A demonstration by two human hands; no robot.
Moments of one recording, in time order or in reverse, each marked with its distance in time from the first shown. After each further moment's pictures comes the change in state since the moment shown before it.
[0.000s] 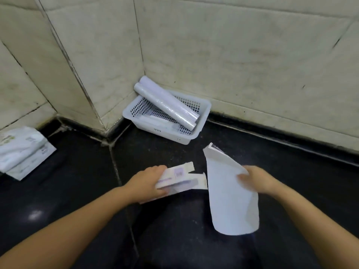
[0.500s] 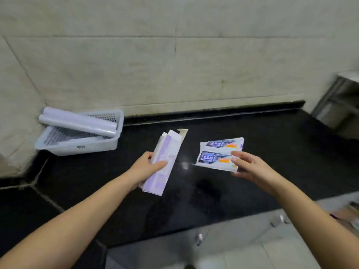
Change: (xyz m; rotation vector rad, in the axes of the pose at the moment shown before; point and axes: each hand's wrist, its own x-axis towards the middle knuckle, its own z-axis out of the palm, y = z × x) left_hand -0.034 0.176 -0.008 -0.701 -0.146 0.081; right_hand -0.279 0.102 0.036 1.079 0.527 0.038
